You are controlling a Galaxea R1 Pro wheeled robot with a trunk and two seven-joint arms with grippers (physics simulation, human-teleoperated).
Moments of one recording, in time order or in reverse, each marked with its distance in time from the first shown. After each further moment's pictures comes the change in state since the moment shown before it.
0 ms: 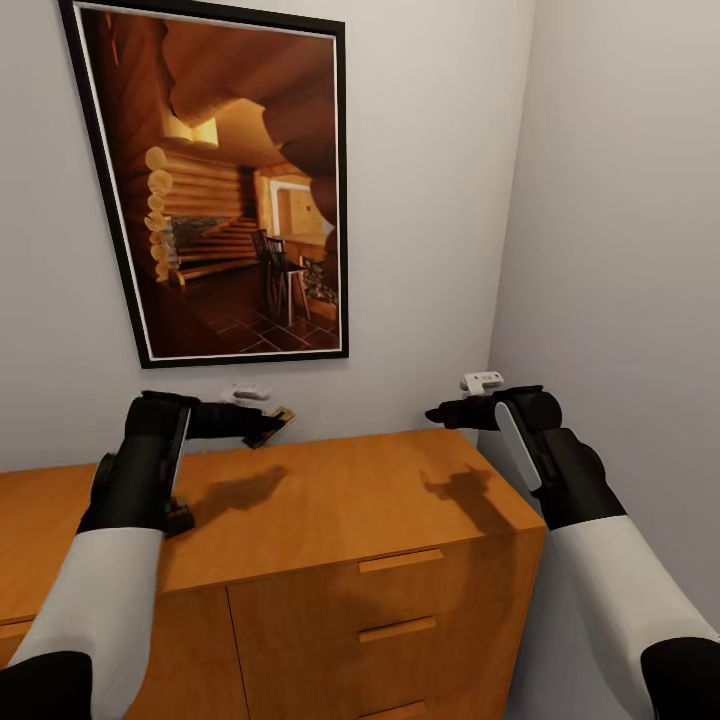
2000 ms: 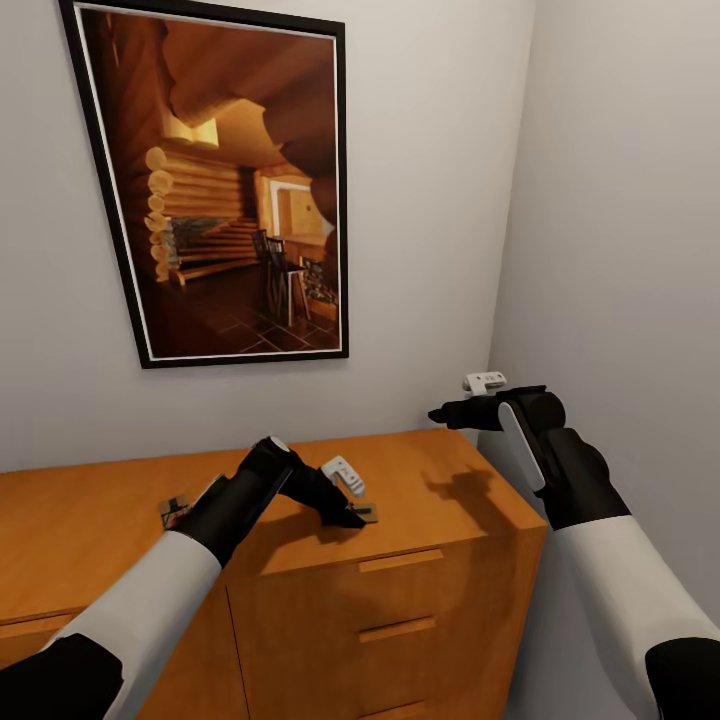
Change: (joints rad) left arm -0.001 -0.049 -0.543 0.362 0.076 -0.278 -0.177; right arm 0.000 -0.014 0.001 0.002 -0.003 0.000 0.009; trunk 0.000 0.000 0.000
